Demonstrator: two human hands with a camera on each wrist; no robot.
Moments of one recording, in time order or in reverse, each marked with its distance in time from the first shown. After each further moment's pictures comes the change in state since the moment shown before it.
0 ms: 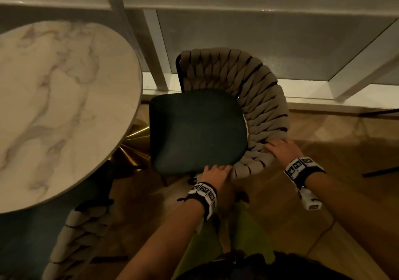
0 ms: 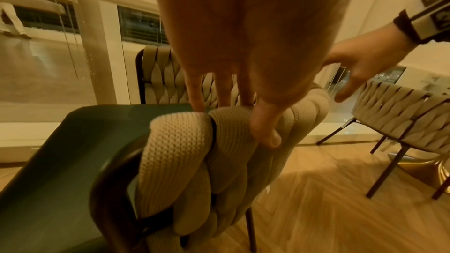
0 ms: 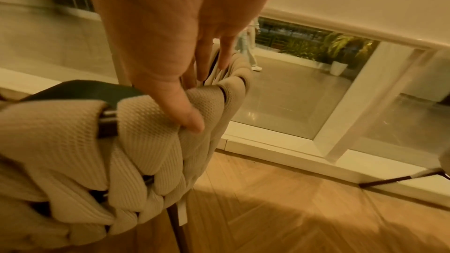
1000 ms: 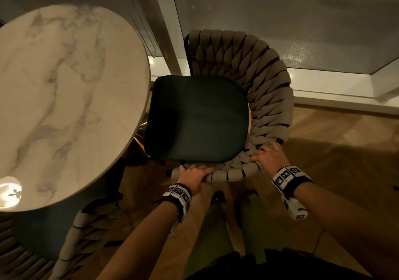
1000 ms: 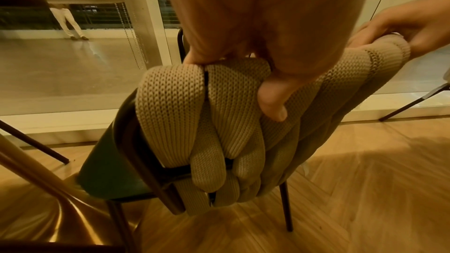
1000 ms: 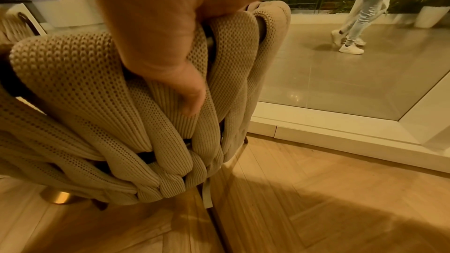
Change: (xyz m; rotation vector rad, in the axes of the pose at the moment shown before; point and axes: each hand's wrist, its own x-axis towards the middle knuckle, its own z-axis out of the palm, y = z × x) left_hand 0.008 -0.088 -0.023 -0.069 -0.078 -0.162; right_hand 0.075 -0.041 -0.022 0.054 -0.002 -0.272
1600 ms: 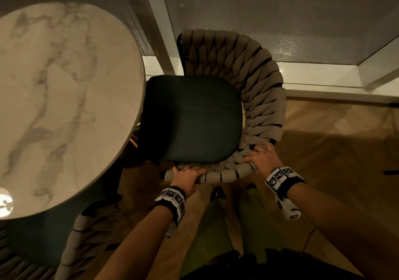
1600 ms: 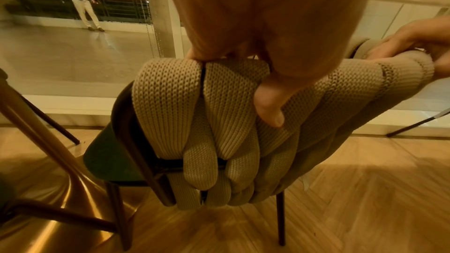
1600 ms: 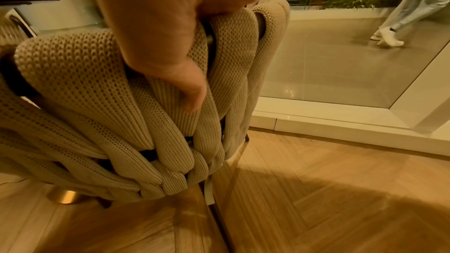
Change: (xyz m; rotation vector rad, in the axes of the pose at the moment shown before) left_hand -0.016 -0.020 0.020 0.025 0.046 -0.008; right_hand -0.013 -0.035 0.008 0.043 -0.020 0.023
